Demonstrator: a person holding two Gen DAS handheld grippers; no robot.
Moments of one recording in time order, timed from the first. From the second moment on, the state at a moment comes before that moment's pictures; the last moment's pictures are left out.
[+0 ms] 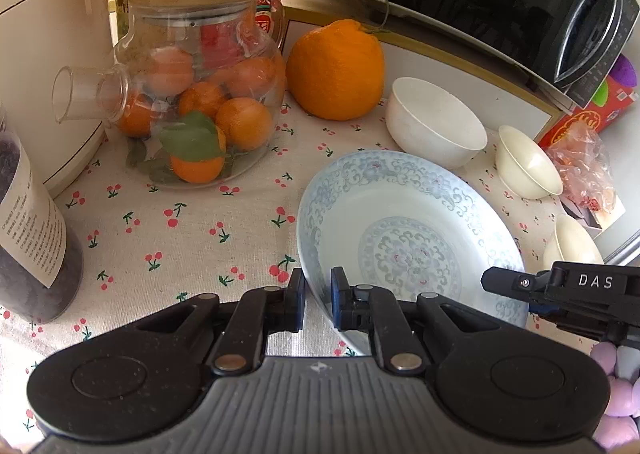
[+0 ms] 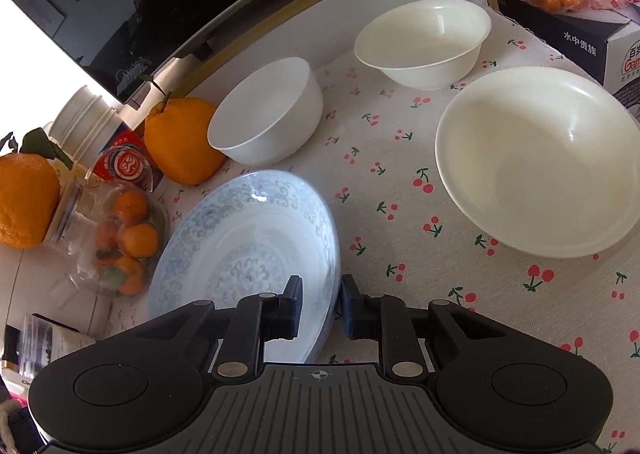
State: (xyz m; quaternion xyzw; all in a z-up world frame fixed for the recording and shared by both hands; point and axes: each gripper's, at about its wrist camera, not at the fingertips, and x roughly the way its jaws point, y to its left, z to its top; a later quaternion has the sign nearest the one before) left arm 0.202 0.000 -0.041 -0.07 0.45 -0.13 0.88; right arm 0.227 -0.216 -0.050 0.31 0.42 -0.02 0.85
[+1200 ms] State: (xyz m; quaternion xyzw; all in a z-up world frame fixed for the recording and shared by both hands) left arm 0.114 0.013 0.007 -0.05 0.43 -0.18 0.88; right arm 0.134 -0.210 0.025 0.22 0.42 0.05 0.88
